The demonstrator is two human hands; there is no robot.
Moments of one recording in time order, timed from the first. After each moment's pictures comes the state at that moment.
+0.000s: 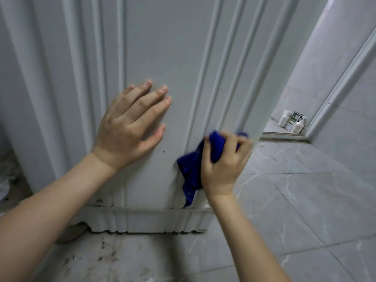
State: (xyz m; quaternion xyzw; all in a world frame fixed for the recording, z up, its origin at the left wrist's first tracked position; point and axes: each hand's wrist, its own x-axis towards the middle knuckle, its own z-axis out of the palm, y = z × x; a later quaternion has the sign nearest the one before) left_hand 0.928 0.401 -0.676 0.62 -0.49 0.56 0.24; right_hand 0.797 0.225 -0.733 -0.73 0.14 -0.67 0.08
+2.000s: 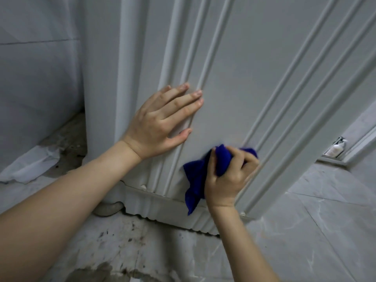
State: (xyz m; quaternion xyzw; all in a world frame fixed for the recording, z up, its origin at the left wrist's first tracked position) left_hand 0.965 0.459 -0.701 0.64 -0.50 0.54 0.23; right_hand 0.845 0.296 -0.778 -0.73 0.11 -0.67 0.11
